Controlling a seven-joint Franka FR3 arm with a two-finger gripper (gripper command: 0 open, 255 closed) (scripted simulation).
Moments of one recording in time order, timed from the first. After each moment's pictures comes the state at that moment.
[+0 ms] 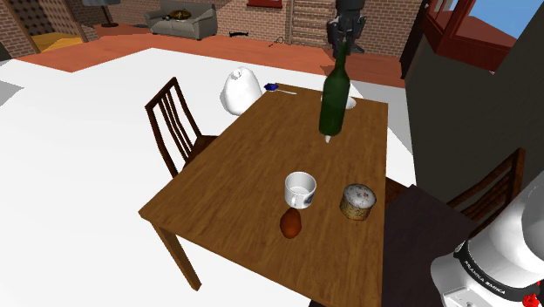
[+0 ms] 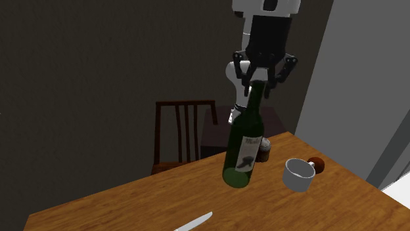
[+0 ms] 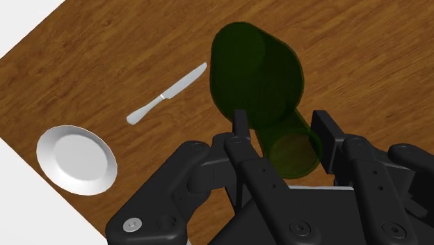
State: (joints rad) arm 0.03 0.08 -0.14 -1.55 -0.04 1.61 -0.04
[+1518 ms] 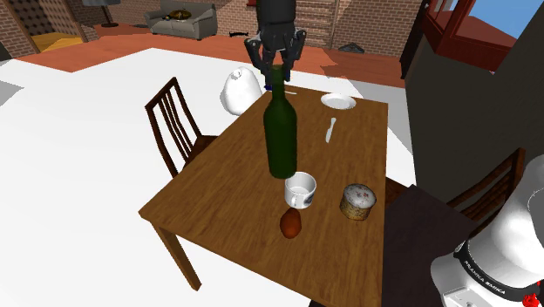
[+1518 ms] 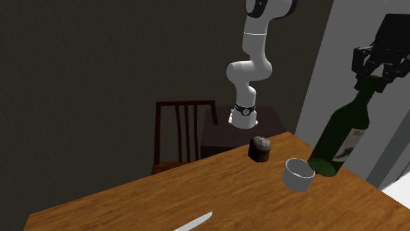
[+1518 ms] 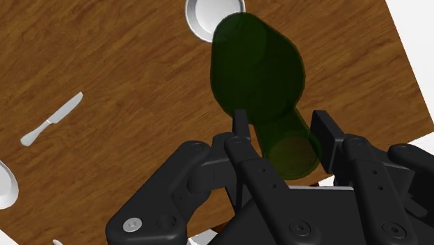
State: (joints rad) arm 0.31 0.07 0.12 -1.55 -0.04 1.57 0.50
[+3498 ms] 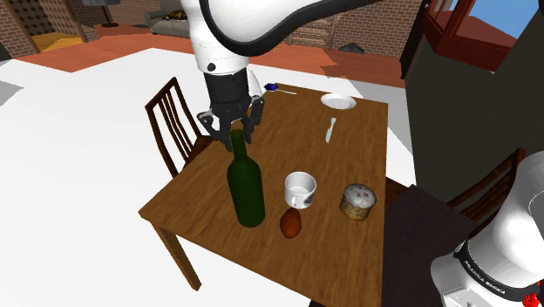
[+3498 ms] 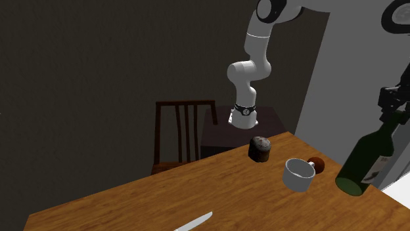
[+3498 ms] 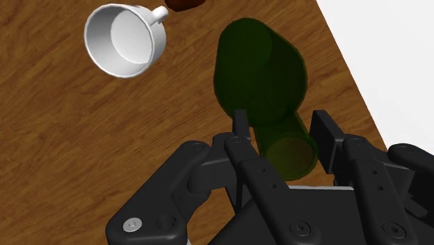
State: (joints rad) arm 0.44 0.20 0.21 -1.66 -0.07 1.80 0.74
